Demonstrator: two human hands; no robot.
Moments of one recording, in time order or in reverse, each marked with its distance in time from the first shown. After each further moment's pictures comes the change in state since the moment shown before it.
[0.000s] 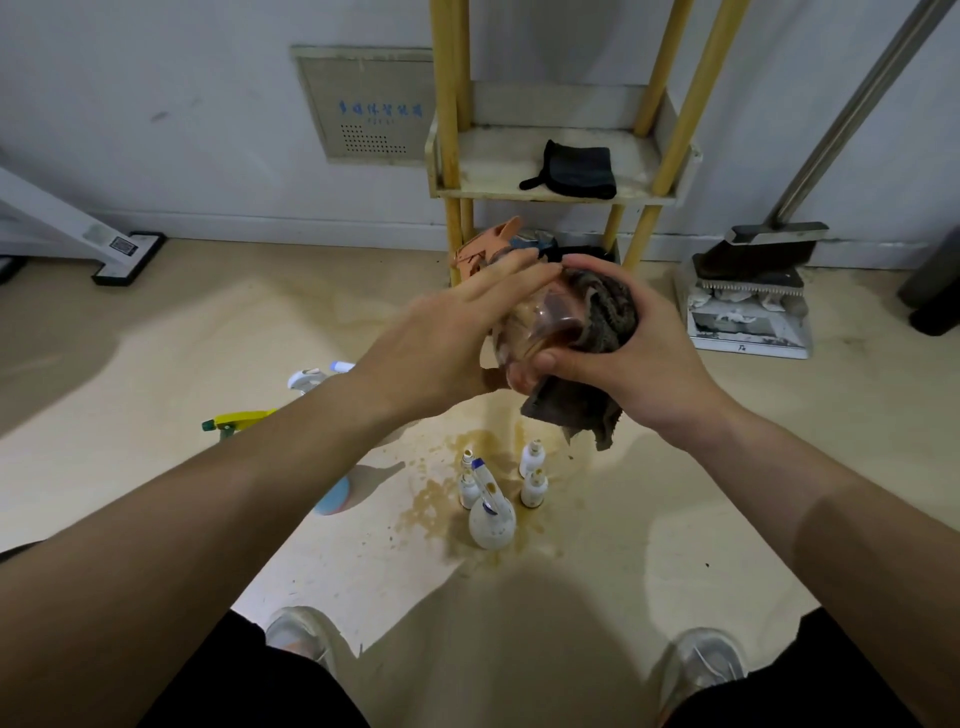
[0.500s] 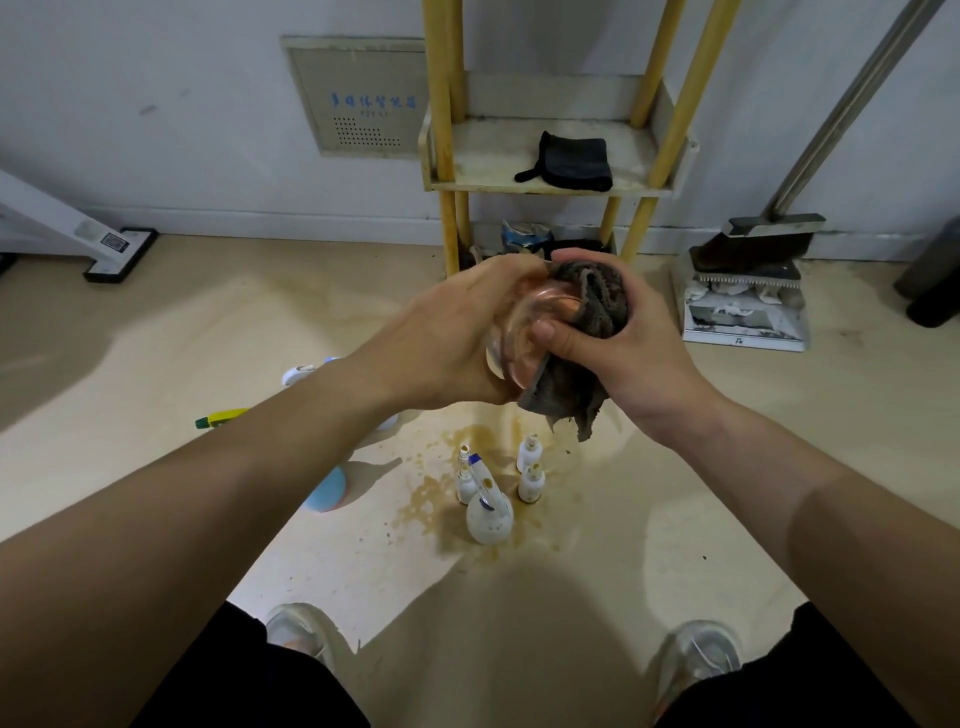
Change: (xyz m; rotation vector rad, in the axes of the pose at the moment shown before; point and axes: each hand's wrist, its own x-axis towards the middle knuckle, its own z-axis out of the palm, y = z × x) left_hand 0.006 0.002 0.001 -0.204 -0.039 -0.012; right_hand 0.003 0.008 0.007 0.140 0.031 0.010
